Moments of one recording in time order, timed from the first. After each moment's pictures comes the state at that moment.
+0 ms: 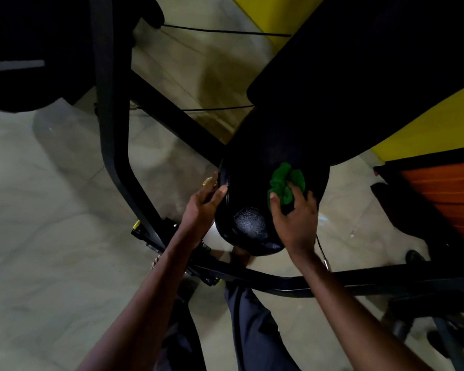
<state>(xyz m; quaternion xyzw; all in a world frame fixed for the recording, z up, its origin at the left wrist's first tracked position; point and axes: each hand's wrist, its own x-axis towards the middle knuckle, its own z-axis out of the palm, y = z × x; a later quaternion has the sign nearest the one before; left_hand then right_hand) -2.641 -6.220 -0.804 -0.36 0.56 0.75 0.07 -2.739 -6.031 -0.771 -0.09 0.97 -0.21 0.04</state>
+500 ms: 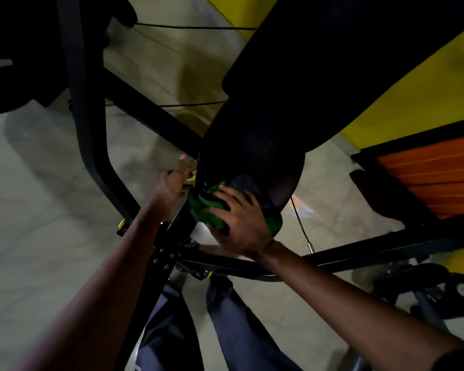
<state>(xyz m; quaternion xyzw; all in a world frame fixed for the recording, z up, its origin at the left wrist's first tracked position) -2.666 -6.248 -0.805 -0.43 0.52 0.72 0.14 -2.685 -6.052 -0.756 -0.46 0.87 -0.12 0.09</state>
